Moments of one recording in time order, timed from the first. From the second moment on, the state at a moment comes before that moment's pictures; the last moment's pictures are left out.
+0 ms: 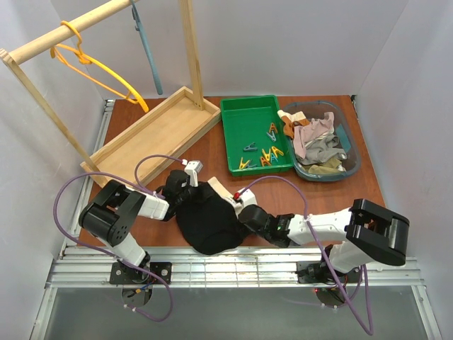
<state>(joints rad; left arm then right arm) -0.49 1.63 0.43 0.63 0.35 -0.44 1.24 1.44 0.51 0.13 0.31 0.50</state>
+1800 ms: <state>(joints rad) -0.62 1.24 0.18 0.65 -0.02 -0.52 1.10 1.57 0.60 0.21 0.27 0.31</state>
